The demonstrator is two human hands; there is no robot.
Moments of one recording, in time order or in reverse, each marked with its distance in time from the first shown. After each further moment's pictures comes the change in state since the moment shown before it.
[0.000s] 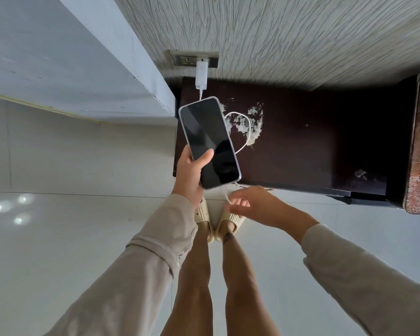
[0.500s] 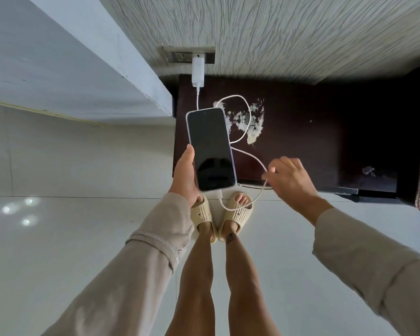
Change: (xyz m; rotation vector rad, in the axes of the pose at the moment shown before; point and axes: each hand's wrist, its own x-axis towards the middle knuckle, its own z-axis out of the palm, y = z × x) left_hand 0.037 -0.018 -0.014 -0.016 0.037 -0.233; right_hand 0.024 0.077 -0.033 -0.827 0.534 -0.180
